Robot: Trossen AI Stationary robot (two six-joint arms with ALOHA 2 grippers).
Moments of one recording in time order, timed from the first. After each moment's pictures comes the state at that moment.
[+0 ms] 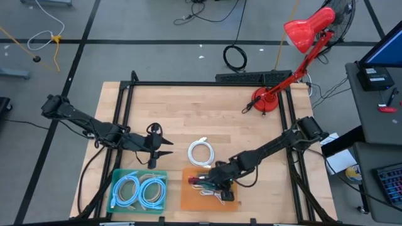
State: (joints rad) left arm -0.39 0.96 0.58 -0.11 -0.34 -0.16; right arm 0.42 1.89 1.17 -0.24 -0.24 0.47
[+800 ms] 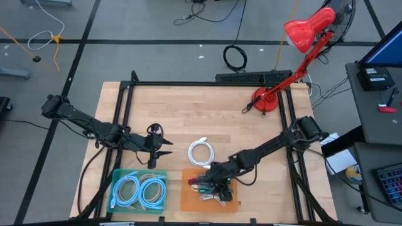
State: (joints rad) left arm -0.39 0.96 0.58 -0.13 -0.34 -0.16; right arm 0.40 1.89 1.17 -0.11 -0.27 0.41
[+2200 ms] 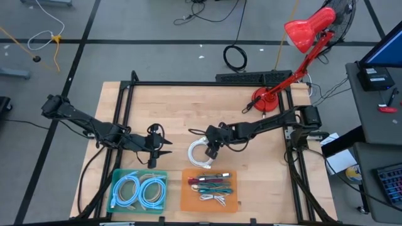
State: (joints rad) left arm -0.39 0.96 0.58 -0.16 -0.35 -0.18; right arm 0.05 1.81 1.09 -0.22 0.13 0.50
